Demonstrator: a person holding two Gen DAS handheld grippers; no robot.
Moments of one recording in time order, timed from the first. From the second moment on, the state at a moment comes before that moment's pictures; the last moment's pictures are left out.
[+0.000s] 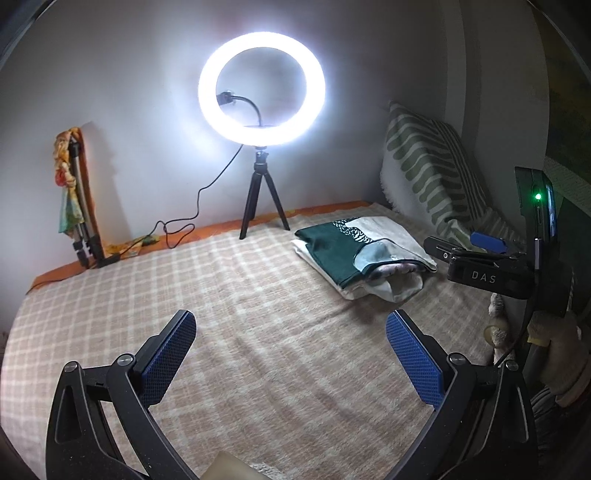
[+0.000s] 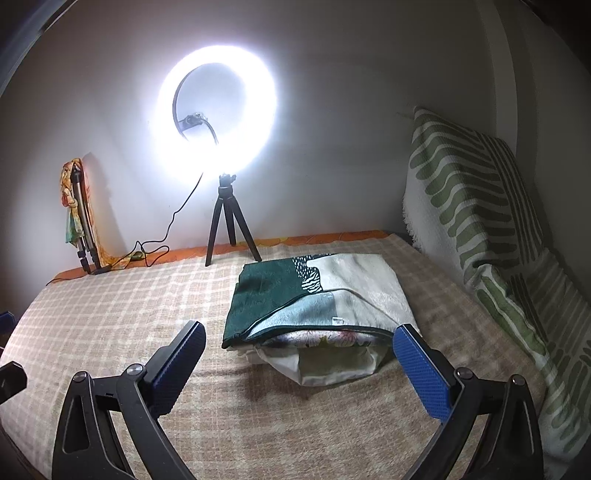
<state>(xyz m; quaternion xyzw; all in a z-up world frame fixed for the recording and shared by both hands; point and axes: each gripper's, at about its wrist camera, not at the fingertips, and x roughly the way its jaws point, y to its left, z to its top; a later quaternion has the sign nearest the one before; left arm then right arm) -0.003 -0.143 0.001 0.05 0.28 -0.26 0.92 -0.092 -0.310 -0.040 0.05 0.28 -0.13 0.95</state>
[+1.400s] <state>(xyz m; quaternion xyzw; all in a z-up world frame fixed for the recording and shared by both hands) 0.000 -0.129 -0.016 0.06 0.29 -0.25 0.92 -0.089 -0.297 -0.052 0.04 0.28 -0.14 0.95</state>
